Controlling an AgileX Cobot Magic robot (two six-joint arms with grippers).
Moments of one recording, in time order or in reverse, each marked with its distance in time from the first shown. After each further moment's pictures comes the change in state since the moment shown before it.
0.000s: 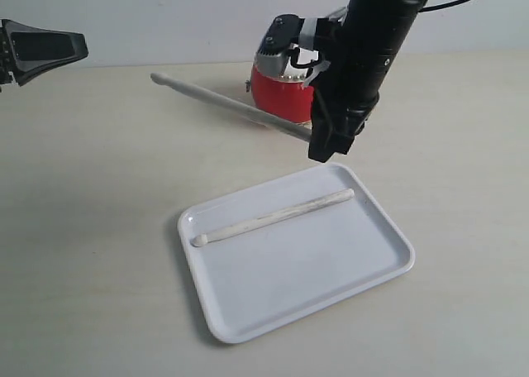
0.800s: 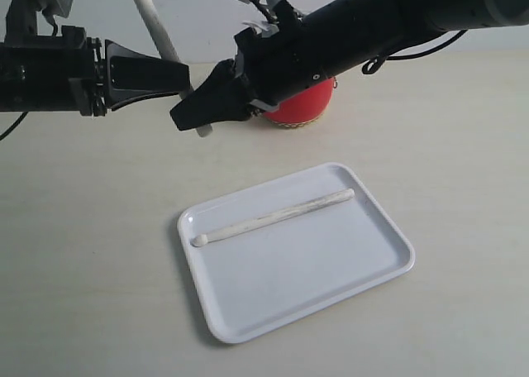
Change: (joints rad) left arm -0.298 0.000 0.000 0.014 0.004 -0.001; right arm 0.000 0.000 0.191 1.023 -0.126 -0.373
